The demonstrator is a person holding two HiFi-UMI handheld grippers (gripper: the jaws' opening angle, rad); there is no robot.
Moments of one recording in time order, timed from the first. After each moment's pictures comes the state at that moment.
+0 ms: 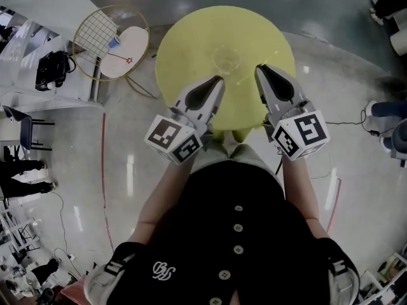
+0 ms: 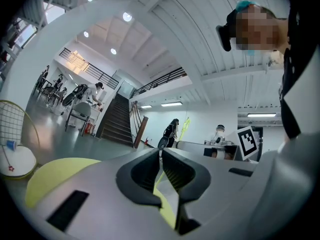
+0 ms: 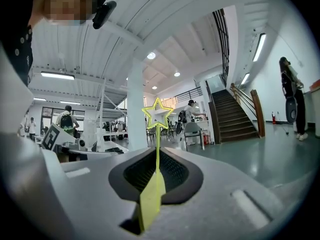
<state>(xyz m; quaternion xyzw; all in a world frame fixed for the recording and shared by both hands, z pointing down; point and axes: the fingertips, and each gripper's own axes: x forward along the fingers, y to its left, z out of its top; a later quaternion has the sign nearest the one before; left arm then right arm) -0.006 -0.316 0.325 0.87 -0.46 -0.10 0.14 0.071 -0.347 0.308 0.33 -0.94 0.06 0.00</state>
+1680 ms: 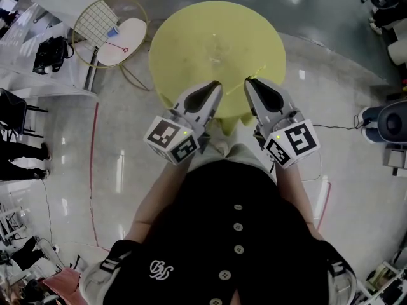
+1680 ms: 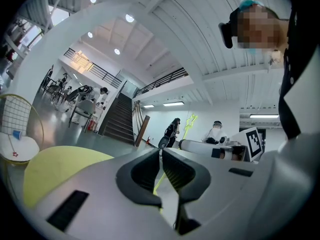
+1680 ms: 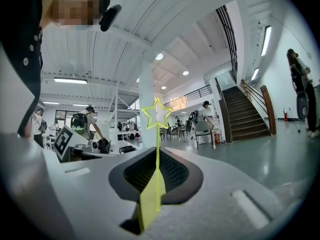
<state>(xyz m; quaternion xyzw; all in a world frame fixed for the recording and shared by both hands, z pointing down) 0.041 -0.262 0.347 0.86 -0.48 -0.11 0.15 0.102 -0.274 0.322 0.27 -0.96 0.05 0.00</state>
